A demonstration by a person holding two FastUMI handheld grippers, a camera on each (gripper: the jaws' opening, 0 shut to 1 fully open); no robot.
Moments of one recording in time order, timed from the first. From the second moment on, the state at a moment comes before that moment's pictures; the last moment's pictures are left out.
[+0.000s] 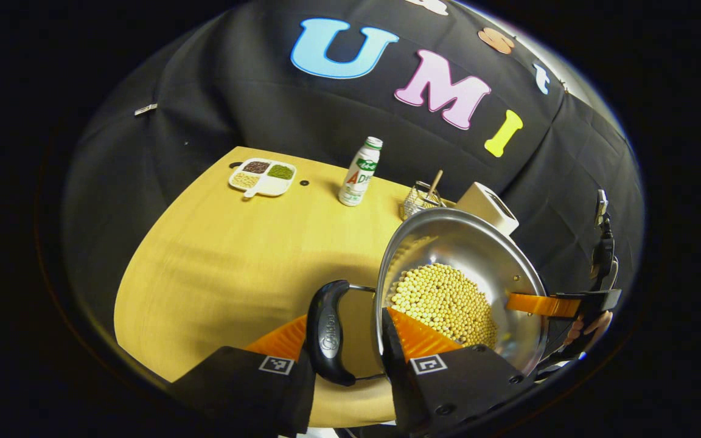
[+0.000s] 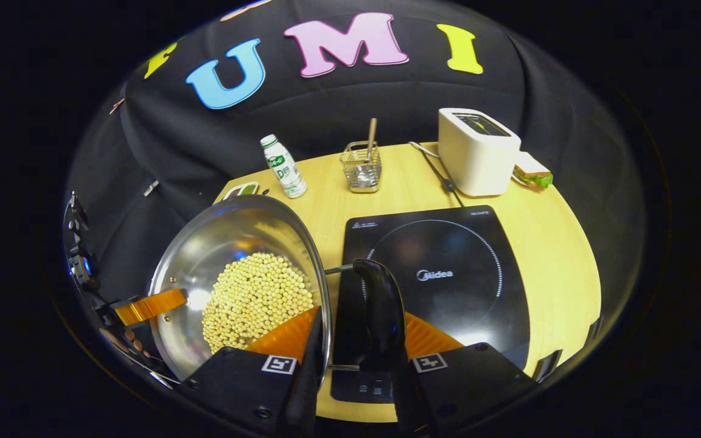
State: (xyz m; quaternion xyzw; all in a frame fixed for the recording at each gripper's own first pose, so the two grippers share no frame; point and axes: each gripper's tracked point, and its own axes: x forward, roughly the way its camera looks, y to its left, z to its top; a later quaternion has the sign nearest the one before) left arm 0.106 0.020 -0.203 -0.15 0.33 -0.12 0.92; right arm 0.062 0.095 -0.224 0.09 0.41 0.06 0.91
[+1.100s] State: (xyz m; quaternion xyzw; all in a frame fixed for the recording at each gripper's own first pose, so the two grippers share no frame) left arm 0.177 -0.167 -0.245 -0.15 0.36 -0.13 0.91; right arm 0.125 -0.087 -0.255 0.10 0.42 0.01 0.90
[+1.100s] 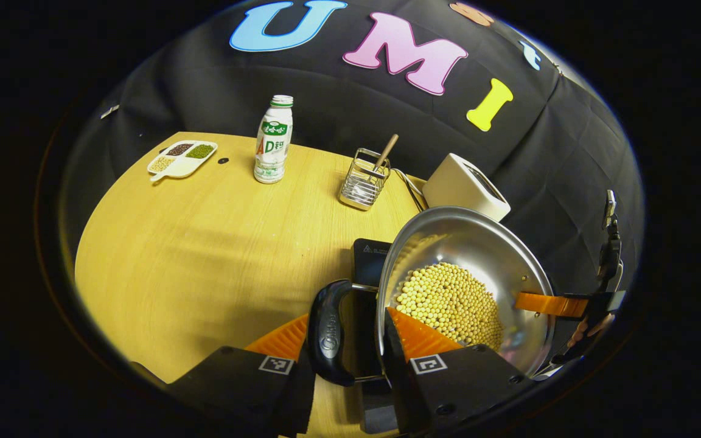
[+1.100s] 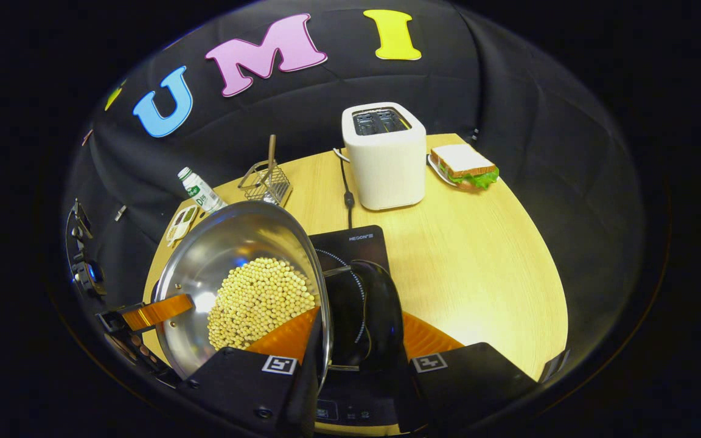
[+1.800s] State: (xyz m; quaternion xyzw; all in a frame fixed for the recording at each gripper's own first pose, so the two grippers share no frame) left arm 0.203 -0.188 -0.270 -0.12 0.37 -0.12 0.91; right arm 0.143 -0.110 -0.296 0.12 0.44 0.00 0.89
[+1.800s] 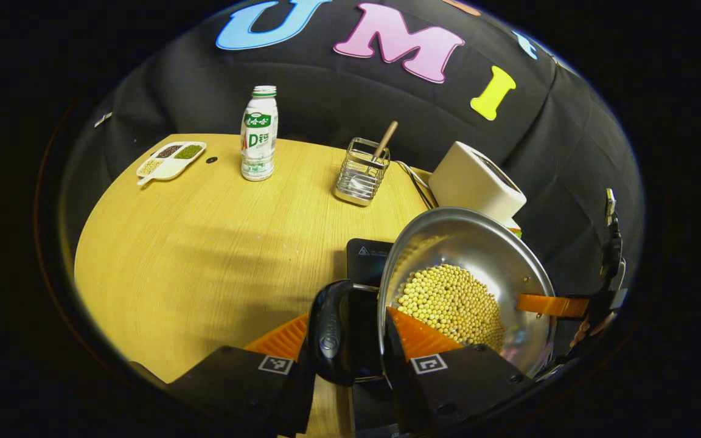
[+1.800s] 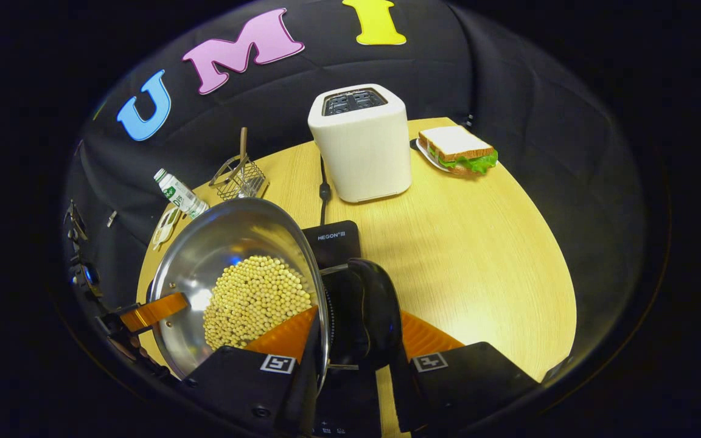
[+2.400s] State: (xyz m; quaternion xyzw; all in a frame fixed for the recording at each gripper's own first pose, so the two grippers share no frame) left arm 0.191 -0.189 -0.277 -0.09 0.40 -0.07 0.91; right arm 0.143 -0.106 -0.285 0.13 0.40 0.03 0.90
